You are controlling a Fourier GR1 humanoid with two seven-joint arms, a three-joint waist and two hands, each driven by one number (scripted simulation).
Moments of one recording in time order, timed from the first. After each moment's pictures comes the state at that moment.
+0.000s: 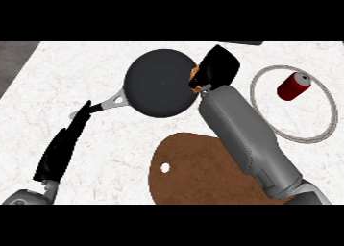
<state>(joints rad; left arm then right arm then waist) -0.08 0.47 -0.34 -1.54 0.09 0.26 0.11 -1.01 -0.01 0.27 -0.72 1.04 -0.40 1.10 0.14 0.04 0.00</state>
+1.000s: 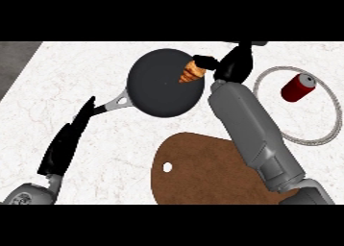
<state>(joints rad) -0.12 0.45 -0.34 -1.52 0.08 0.24 0.12 -1.03 -0.01 0.03 -0.60 0.72 -1.04 0.81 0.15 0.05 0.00</state>
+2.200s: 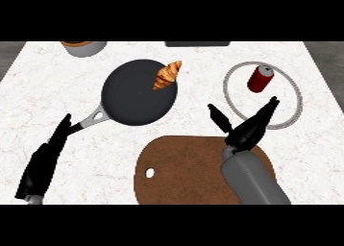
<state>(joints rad) 0.05 0.47 -0.25 -1.54 0.09 0.27 0.10 -0.44 0.00 0.30 -0.98 0.84 -1.44 0.85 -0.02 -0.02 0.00</state>
